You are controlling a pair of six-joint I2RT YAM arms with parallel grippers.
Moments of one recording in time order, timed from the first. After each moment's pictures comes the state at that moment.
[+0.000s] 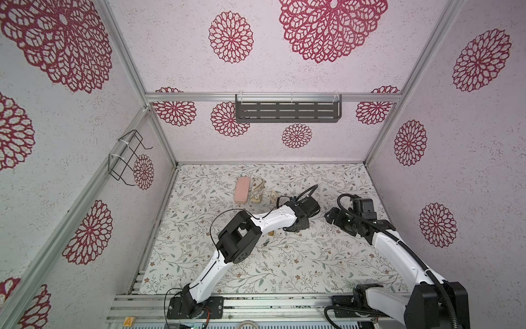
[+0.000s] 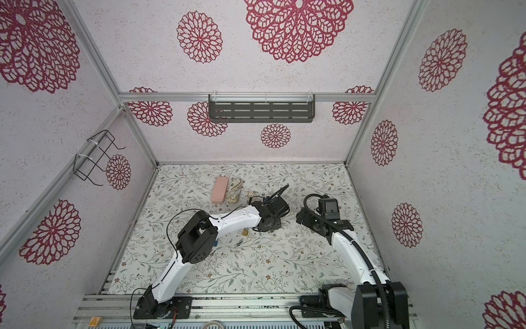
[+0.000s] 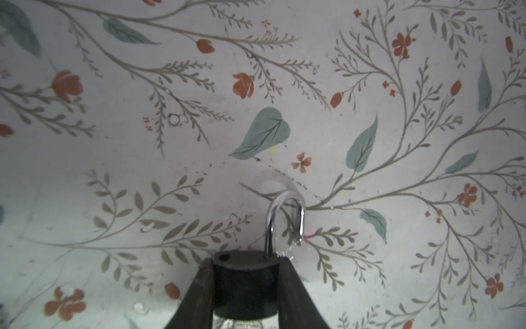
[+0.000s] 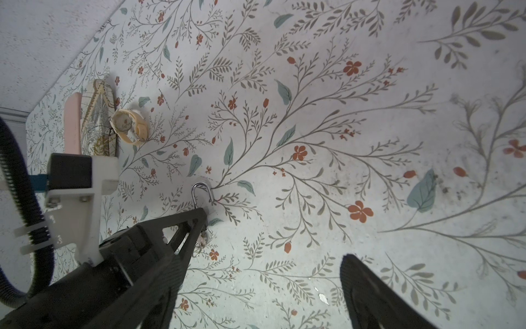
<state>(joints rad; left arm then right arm) -0.95 2.34 1.87 -0.73 -0.21 -0.99 0.11 1.13 0.73 -0.48 -0.19 0.55</state>
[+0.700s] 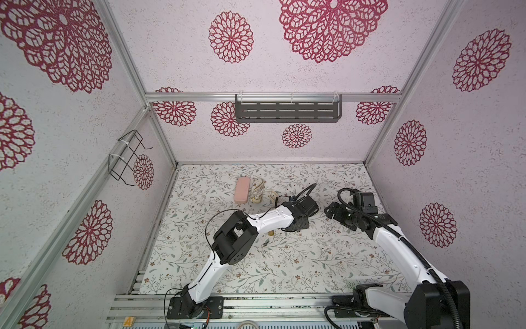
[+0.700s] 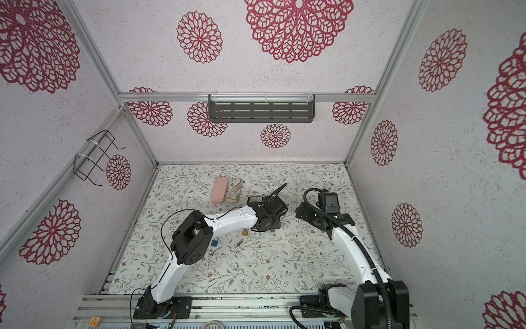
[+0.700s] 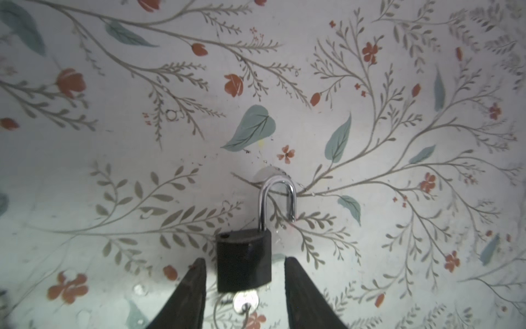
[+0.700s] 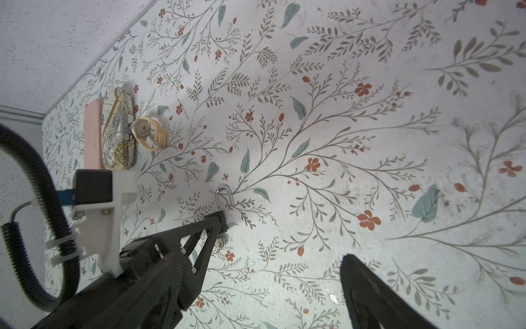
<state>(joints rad) -0.94 2.24 1.75 -0.65 -0.19 -1.00 0.15 1.16 0.85 -0.56 -0.18 0.55</state>
